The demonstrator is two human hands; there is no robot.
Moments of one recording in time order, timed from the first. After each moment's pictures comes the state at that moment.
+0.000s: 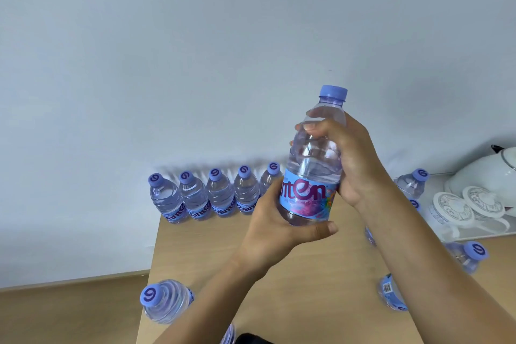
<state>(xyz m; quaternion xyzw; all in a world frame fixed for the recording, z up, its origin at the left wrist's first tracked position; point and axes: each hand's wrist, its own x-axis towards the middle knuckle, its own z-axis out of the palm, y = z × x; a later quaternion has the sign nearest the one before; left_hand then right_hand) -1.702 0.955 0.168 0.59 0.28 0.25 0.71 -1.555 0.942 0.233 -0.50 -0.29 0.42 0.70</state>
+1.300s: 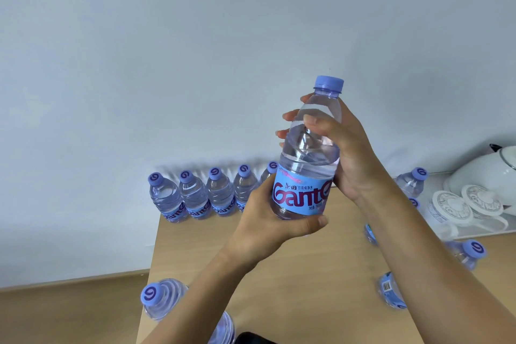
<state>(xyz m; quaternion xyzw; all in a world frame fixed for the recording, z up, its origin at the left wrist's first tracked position) -1.712 0.965 0.174 0.63 0.27 0.24 0.68 -1.556 0.944 0.235 -0.43 -0.38 0.43 0.69</state>
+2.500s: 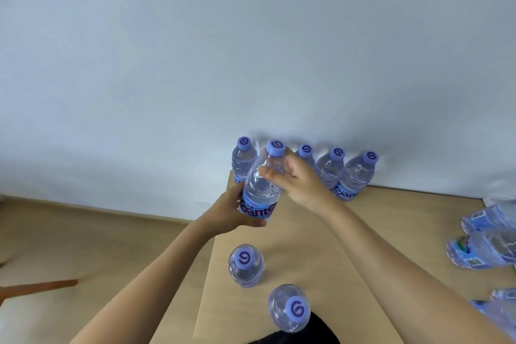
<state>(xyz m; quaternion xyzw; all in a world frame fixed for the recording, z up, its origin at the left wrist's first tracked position) -1.907 1.093 0.037 0.65 0.43 0.15 0.61 -1.727 1.061 0.085 -0.55 -0.52 0.47 0.45</state>
